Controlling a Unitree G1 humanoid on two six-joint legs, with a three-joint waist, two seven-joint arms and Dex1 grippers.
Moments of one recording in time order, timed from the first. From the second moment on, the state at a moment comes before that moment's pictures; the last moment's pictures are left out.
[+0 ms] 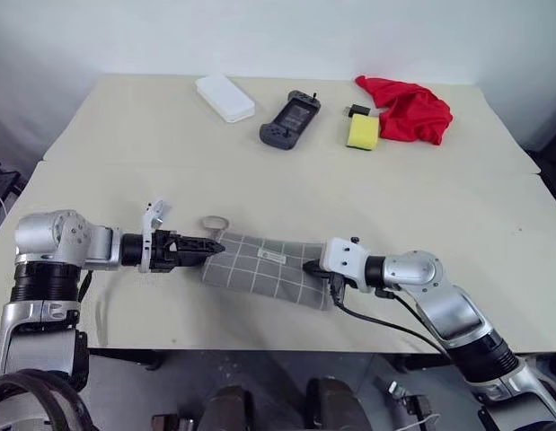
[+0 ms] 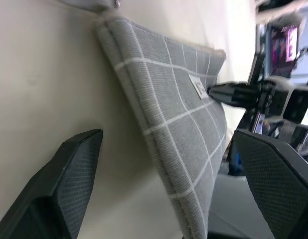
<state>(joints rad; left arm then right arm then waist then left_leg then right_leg) -0.79 0.76 0.00 0.40 -0.72 1.56 -0.87 -0.41 -0.59 0.32 -0.17 -0.02 0.28 0.92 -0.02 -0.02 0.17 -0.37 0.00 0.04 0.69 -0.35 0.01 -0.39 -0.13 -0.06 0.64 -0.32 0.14</state>
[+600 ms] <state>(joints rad) -0.89 0.69 -0.14 0.62 -0.62 1.45 -1.00 -0.41 -0.59 0.32 -0.16 -0.04 0.25 0.93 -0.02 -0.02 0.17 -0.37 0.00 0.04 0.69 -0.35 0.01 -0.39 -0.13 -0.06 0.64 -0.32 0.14</state>
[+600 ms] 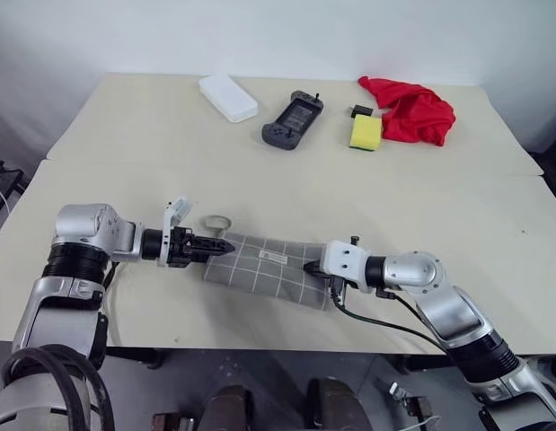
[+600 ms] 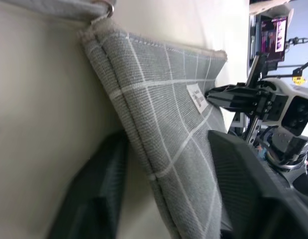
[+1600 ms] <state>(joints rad) -0.56 0.53 0.13 0.29 -0.29 0.03 -1.00 -0.32 -0.69 -0.23 -0.30 0.70 0.68 0.94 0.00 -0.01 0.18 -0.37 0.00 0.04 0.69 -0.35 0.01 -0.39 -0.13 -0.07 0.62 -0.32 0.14</state>
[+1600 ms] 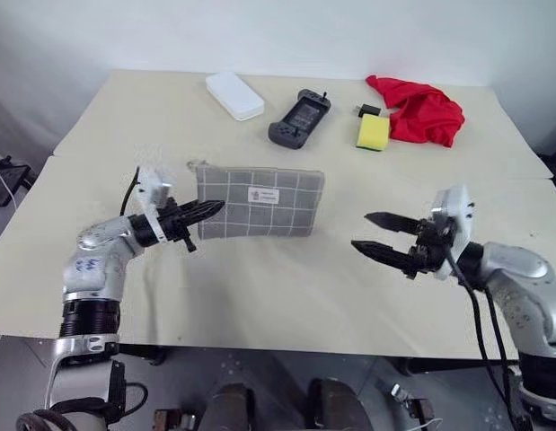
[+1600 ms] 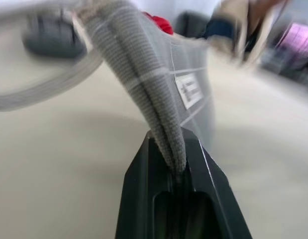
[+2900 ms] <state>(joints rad) -0.77 0.39 -0.21 0.83 0.37 -0.99 -0.23 -0.72 -0.47 -0.01 -0.17 0.71 0.88 0.59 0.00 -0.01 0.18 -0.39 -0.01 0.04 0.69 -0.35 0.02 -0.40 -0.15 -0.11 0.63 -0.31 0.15</state>
